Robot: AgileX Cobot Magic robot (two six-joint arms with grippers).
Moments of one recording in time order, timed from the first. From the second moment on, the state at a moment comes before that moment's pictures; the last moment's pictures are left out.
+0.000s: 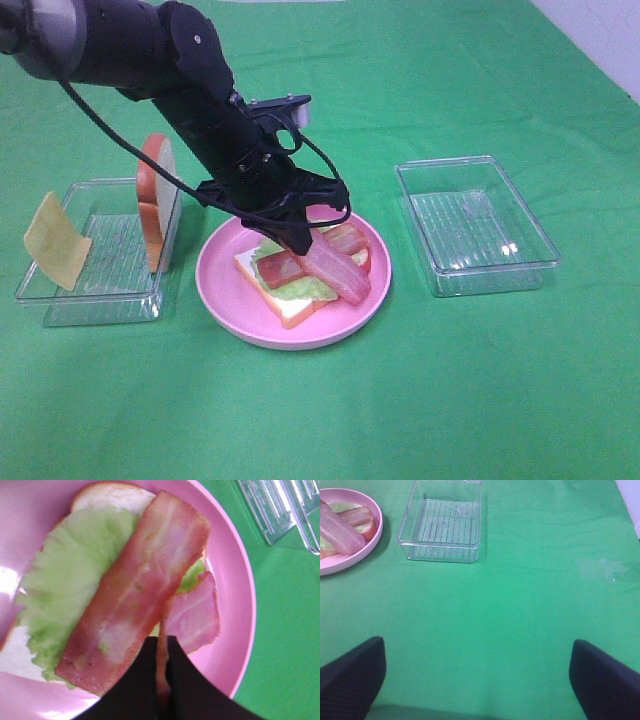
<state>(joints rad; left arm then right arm) -0.53 2.14 -1.54 -0.47 0.78 0.15 -0.01 0.00 -0.46 0.03 1.10 -0.12</state>
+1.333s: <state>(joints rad) -0.53 2.09 -2.04 -0.11 1.13 -0.08 -0.01 0.00 -0.46 0.03 1.10 -0.12</state>
